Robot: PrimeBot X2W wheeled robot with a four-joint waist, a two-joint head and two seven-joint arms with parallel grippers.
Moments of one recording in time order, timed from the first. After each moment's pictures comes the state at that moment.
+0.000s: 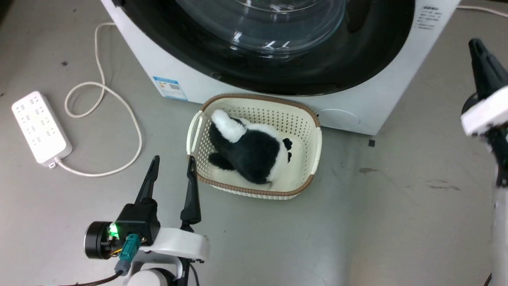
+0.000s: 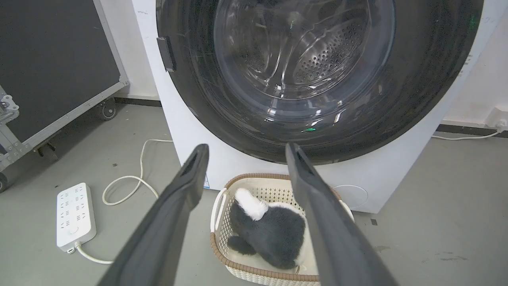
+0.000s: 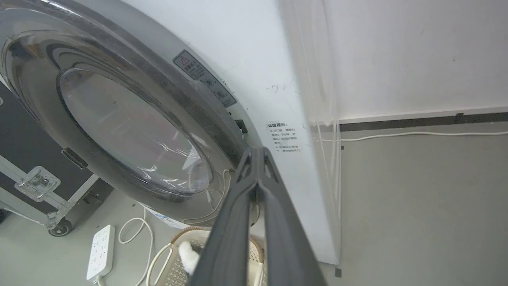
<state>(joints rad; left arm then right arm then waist) -0.10 0.05 -0.16 -0.05 -0.09 0.13 -0.14 -0.62 -0.17 -0.17 0.17 0.42 0.13 0.26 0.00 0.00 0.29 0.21</state>
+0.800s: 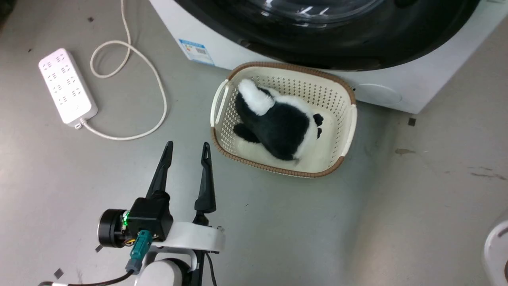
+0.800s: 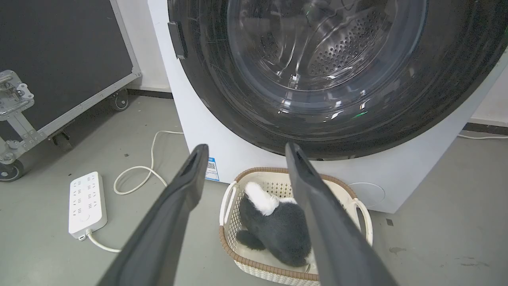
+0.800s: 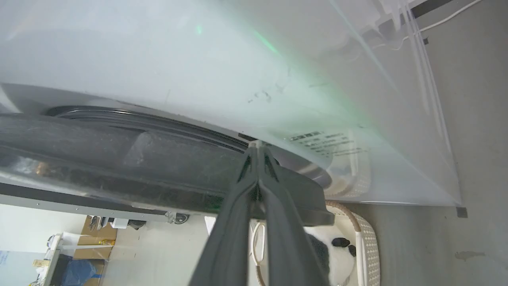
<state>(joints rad) -0.15 0.05 -0.24 -0.06 -0.13 0.18 -0.19 -1.11 -0.10 -0.58 0.52 0.49 0.13 0.73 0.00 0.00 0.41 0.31</state>
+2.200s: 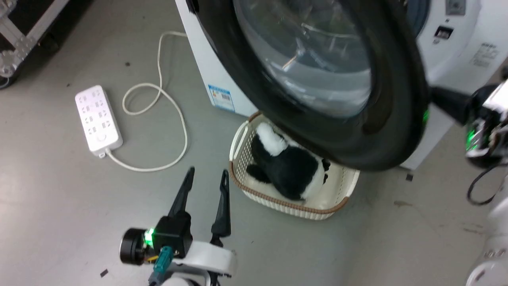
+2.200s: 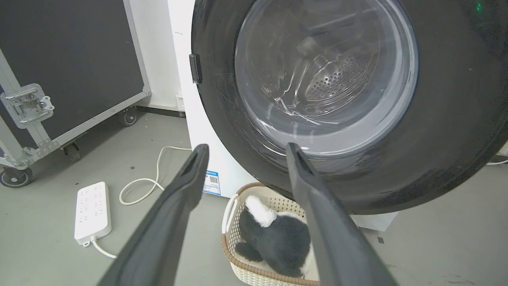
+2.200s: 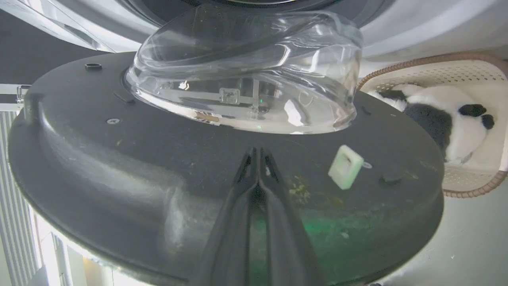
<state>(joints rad) -0.13 0.05 -0.31 0.06 -0.15 0.18 -0.26 -0.96 -0.06 -0.71 0.67 0.76 0.13 1.14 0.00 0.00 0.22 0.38</state>
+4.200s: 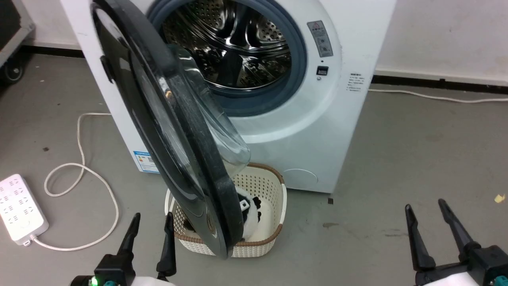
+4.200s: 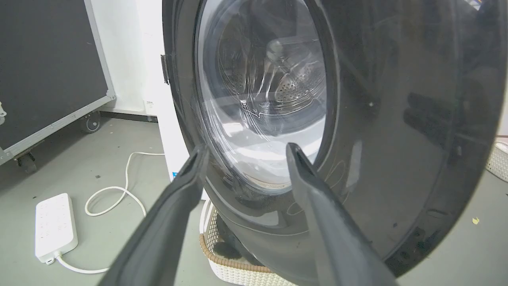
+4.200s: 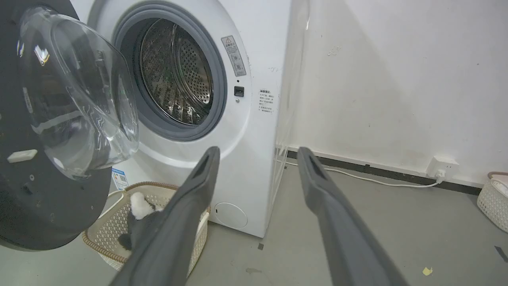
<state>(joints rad) 0.06 0.07 -0.04 0.08 -0.13 0.00 -0.26 0.08 -0.06 -0.09 -0.01 0.01 0.13 -0.25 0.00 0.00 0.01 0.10</state>
